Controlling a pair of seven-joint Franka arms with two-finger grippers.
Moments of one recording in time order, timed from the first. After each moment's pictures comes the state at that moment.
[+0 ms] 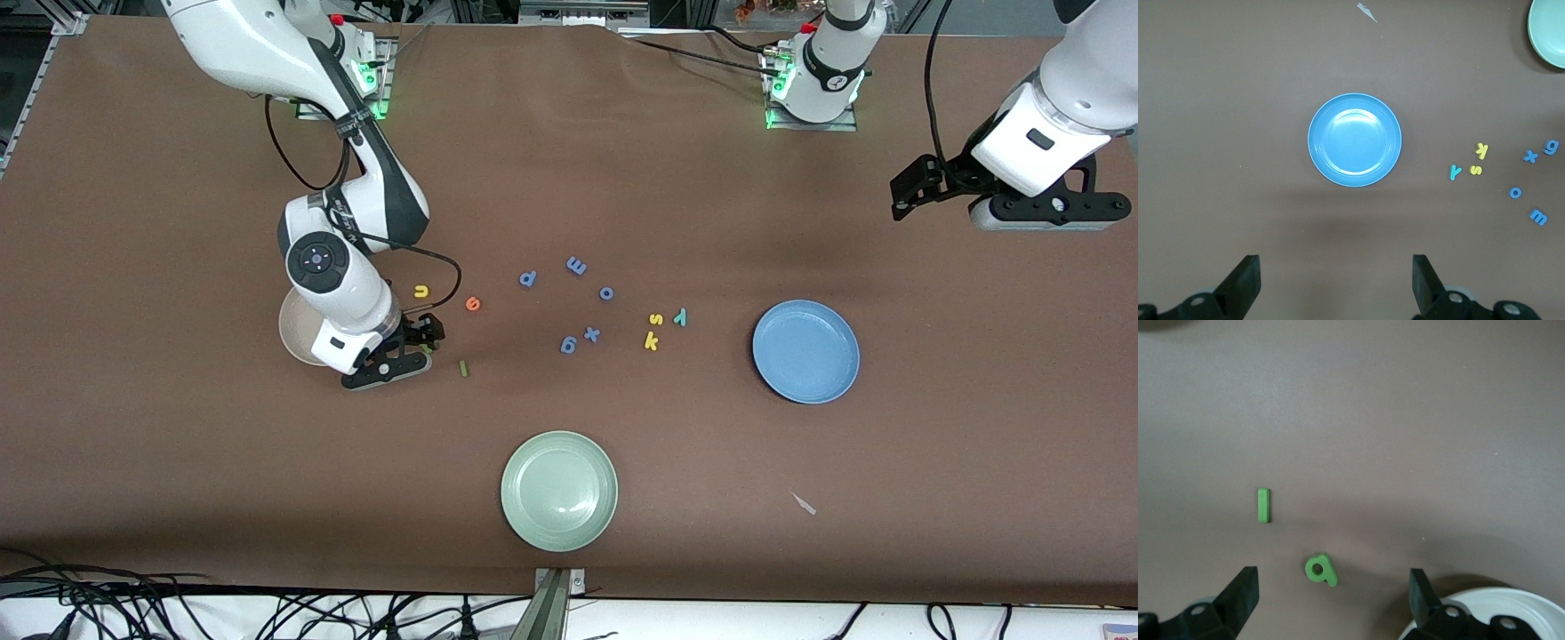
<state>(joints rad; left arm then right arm) 0.00 -0.05 -0.14 -1.70 -0.01 1.62 -0.16 0.44 0.54 -0.06 -1.77 0.01 2.37 0.06</state>
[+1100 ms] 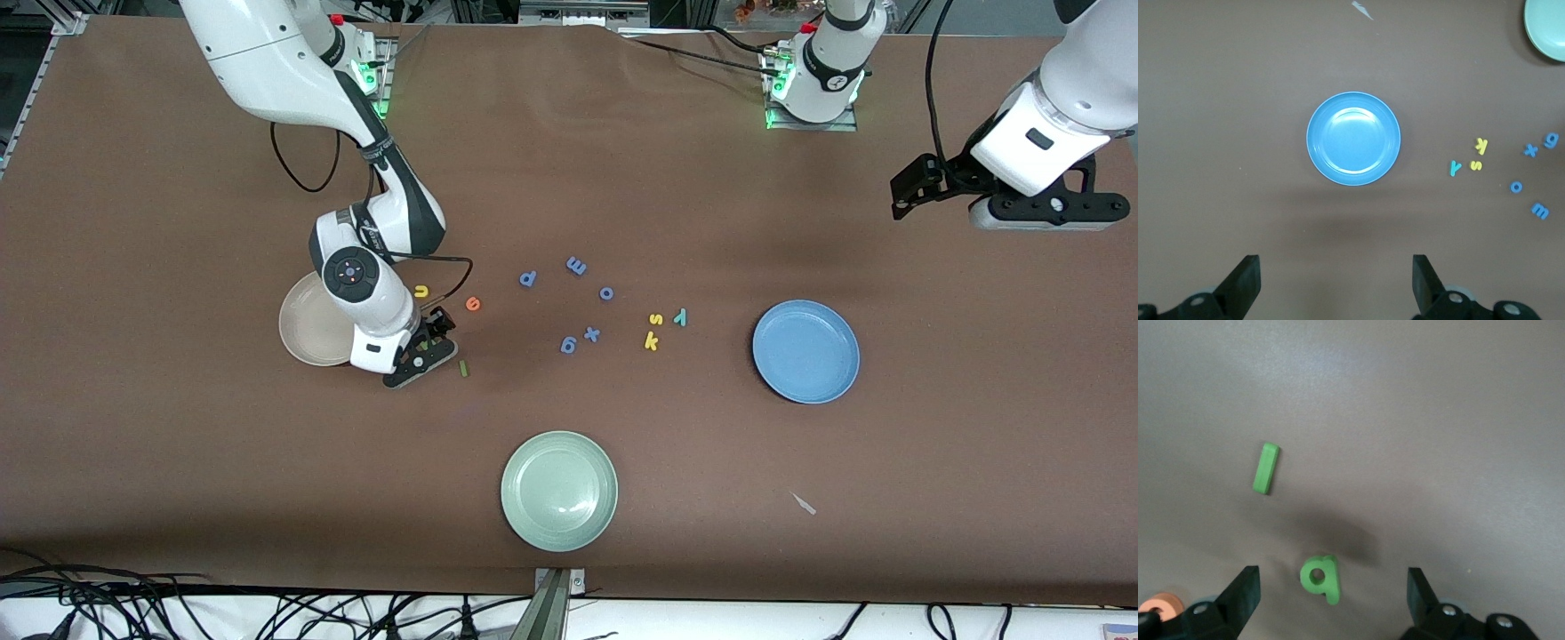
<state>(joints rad) -0.01 -0.05 -0.14 -1.70 -0.01 1.61 -0.12 0.46 0.63 -0.05 -1.81 0.01 2.46 -0.17</state>
